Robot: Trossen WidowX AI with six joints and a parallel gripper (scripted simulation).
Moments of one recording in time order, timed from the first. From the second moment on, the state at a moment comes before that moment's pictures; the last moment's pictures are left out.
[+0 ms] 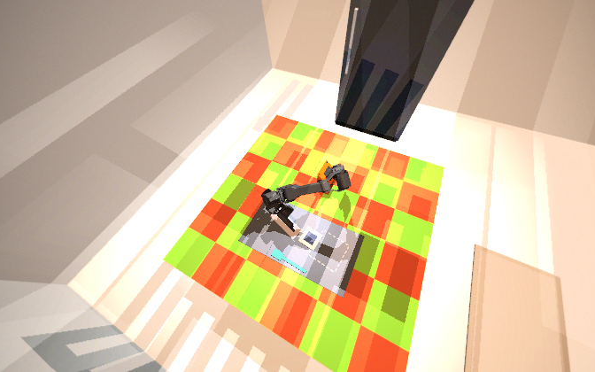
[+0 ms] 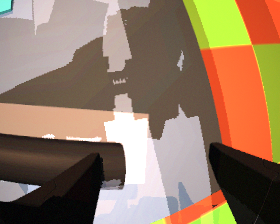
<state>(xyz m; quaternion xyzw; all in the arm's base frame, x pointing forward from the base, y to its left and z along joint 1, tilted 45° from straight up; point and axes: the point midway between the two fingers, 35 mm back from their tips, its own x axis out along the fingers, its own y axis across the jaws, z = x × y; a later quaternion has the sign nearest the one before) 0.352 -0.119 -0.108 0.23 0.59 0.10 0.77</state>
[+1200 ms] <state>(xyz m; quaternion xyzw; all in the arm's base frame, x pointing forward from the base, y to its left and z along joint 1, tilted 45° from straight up) 0.345 -0.089 -0.092 0.67 0.39 -0.22 0.60</state>
